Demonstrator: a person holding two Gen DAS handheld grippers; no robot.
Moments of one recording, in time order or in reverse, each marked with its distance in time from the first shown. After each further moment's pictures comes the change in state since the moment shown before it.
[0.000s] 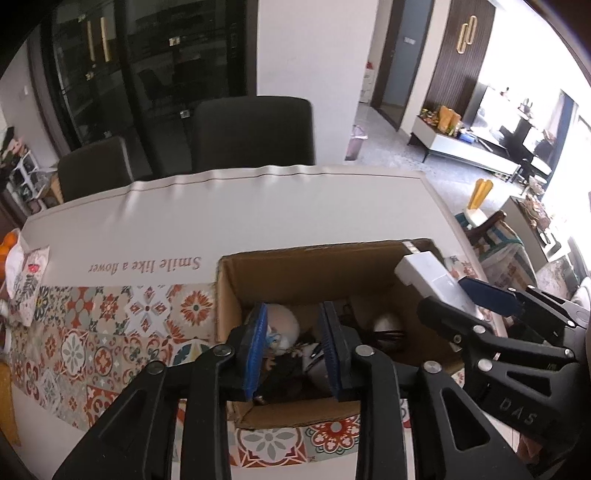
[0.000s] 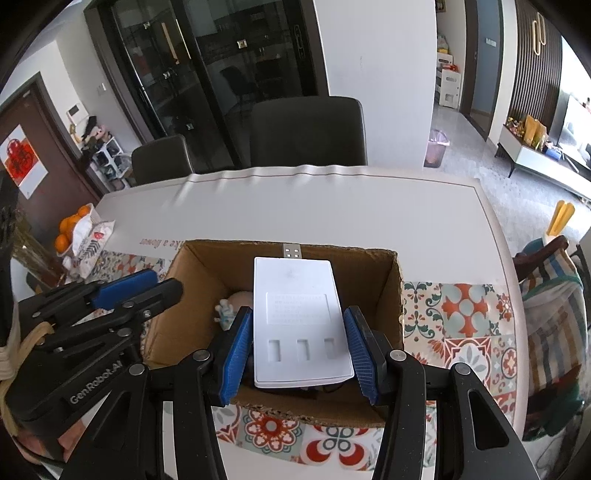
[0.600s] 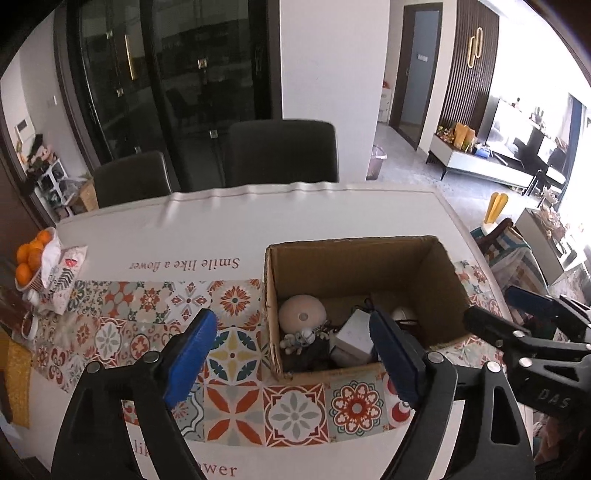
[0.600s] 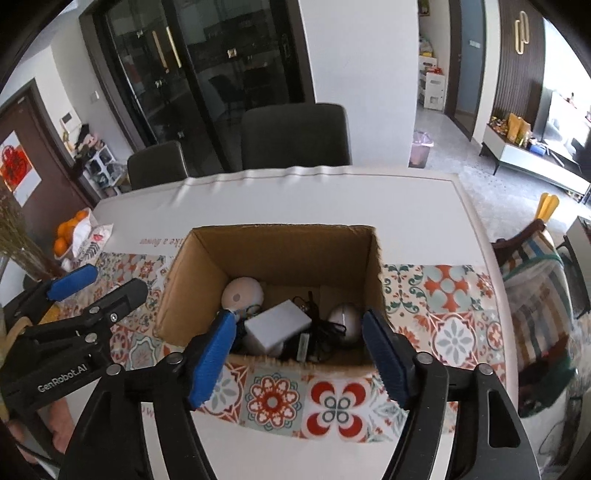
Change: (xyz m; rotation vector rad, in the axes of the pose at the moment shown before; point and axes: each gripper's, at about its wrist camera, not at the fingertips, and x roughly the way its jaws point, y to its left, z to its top) left arm -0.065 0.008 -0.038 -0.004 -0.109 0.090; right arm -0.051 0.005 -0.038 0.036 -0.045 -0.046
